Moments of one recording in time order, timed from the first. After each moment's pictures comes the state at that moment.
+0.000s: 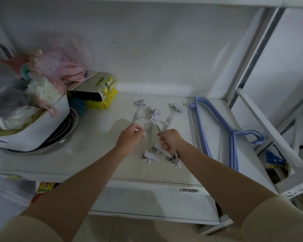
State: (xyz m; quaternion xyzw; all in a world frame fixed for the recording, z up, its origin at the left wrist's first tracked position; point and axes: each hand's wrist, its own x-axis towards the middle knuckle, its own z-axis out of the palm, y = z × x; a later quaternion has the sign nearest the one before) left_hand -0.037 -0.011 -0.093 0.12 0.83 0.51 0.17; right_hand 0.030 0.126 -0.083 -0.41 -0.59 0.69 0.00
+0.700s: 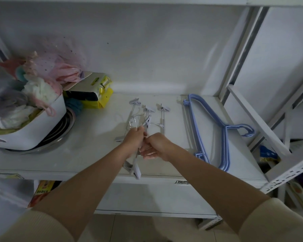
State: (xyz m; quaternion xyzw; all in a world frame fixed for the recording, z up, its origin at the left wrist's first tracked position) left_hand -0.010 0.007 -0.087 0.11 0.83 0.50 0.22; right_hand 0.064 0.084 -0.071 -0.32 -0.65 0.68 -0.10
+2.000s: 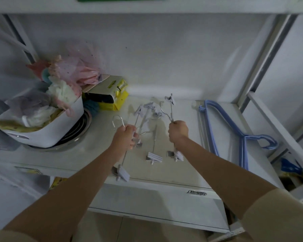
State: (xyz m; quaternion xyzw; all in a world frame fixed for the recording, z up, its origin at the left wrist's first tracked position) left_hand -0.038 -0.051 -0.067 0.03 0.73 0.64 0.21; right_hand 0.013 0.118 -0.068 -0.39 -0.74 0.54 0.12
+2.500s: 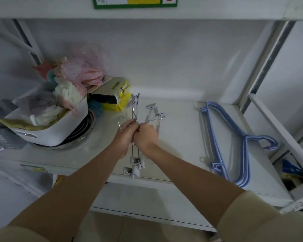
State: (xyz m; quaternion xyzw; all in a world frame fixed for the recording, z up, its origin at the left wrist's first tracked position) left_hand -0.036 -0.062 -0.063 0.08 0.67 0.71 0.18; right_hand 0.012 0.011 -0.043 -0.20 -0.87 0.43 0.09
